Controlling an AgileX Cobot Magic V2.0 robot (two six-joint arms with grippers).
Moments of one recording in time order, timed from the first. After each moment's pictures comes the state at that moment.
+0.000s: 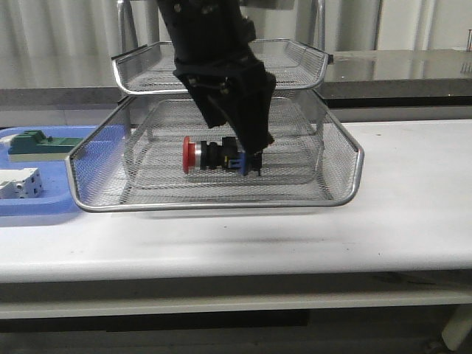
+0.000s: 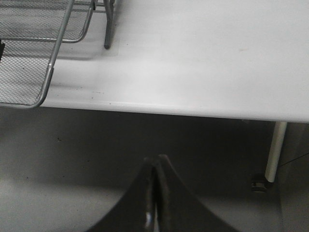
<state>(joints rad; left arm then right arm) -0.66 1.99 -1.80 -0.09 1.11 0.49 0.18 0.60 -0.70 -0.05 0.89 0.11</state>
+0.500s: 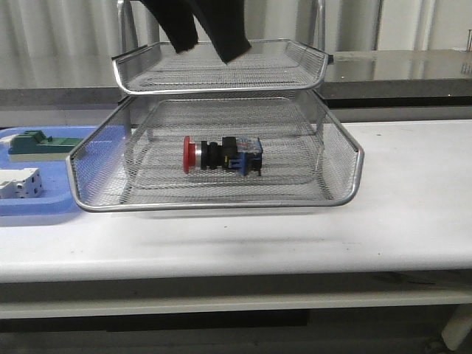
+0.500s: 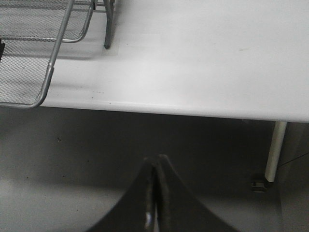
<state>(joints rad) -0.60 1.84 -1.87 -0.10 1.25 0.38 0.18 0.60 -0.70 -0.05 0.89 0.11</state>
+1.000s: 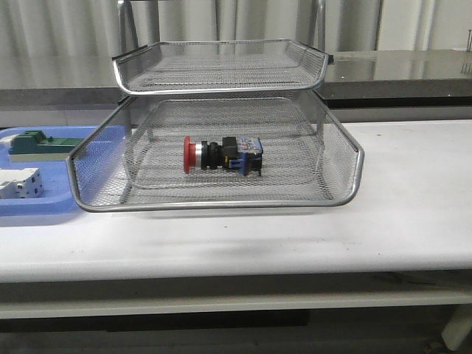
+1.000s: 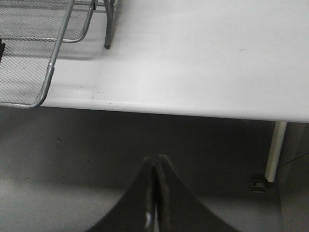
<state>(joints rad) -0.29 1.52 -1.71 -0.09 1.25 0.33 0.18 0.60 -0.70 -0.05 0.89 0.11</state>
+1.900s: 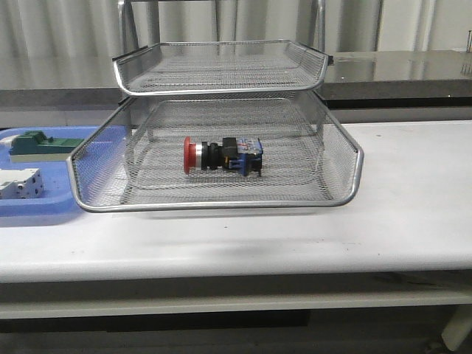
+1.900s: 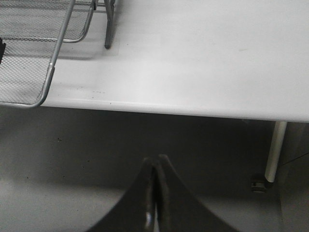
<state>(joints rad) -0.05 0.54 -0.60 -0.12 0.54 0.31 0.18 0.60 -0.70 -0.05 0.89 0.11</state>
